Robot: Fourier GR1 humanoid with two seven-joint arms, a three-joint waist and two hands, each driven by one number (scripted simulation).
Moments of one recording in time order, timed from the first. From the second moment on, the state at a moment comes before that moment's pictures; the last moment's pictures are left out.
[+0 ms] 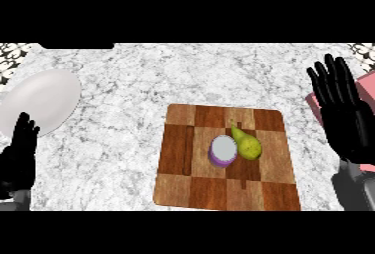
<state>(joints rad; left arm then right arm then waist) -0.02 0.46 -0.02 -1.29 0.32 0.38 -0.14 -0.21 -0.33 0.03 -1.64 -0.37 0.02 -0.21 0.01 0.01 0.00</state>
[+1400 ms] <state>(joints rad) -0.04 0.49 -0.06 -1.56 0.47 0.13 0.13 -0.28 -0.69 0.33 -2.00 0.22 0.15 0.31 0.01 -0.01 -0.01</state>
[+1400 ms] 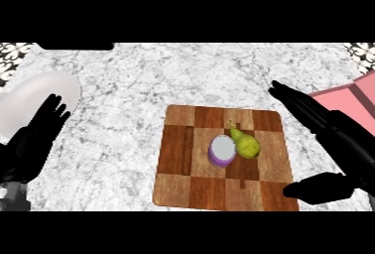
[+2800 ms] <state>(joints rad) 0.00 0.42 0.00 -1.65 0.40 0.10 0.19 -0.54 -0.38 0.53 -1.84 0.22 0.51 0.91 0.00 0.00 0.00</state>
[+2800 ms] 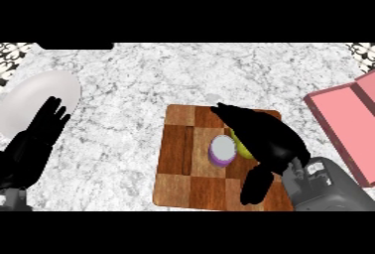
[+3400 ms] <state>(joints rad) -0.02 0.38 0.05 -1.63 0.36 0.04 0.22 -0.52 -0.27 0.51 -1.79 0.39 0.58 0.85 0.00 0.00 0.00</state>
